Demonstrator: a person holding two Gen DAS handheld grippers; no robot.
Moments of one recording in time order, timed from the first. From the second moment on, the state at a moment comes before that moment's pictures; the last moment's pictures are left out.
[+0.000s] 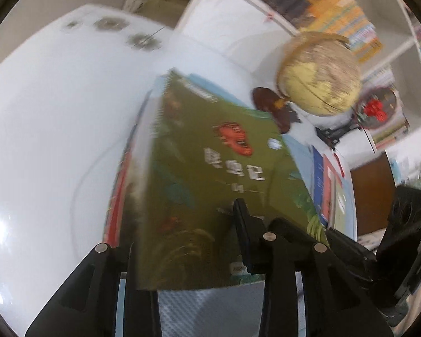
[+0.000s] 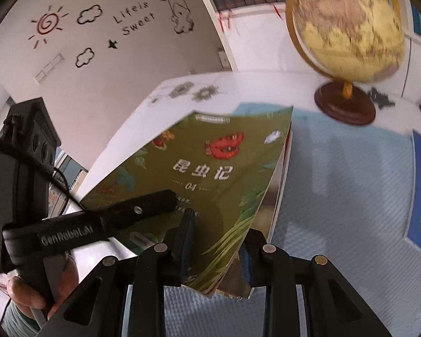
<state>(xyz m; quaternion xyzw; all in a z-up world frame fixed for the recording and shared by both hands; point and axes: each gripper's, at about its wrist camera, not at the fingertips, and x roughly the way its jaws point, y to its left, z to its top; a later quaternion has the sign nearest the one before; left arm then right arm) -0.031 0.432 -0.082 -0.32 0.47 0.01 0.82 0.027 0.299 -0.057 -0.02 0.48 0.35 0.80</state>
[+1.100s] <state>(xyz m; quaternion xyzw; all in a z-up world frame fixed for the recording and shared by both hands) -0.089 0.433 -0.066 -0.29 0.46 0.14 0.83 0.015 0.266 -0.086 -0.07 0.53 0.36 0.76</state>
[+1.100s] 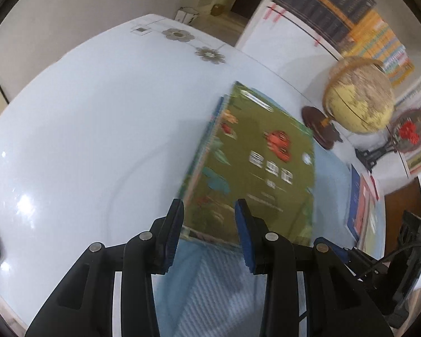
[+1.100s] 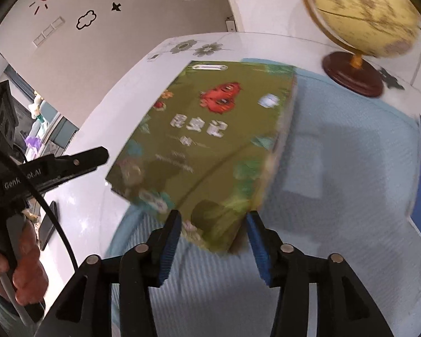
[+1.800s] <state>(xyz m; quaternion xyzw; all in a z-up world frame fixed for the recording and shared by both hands) -0.025 0.099 -0.056 -0.17 0.53 -0.05 0.83 0.028 -0.096 -0.082 0.08 0.55 0.21 0.80</state>
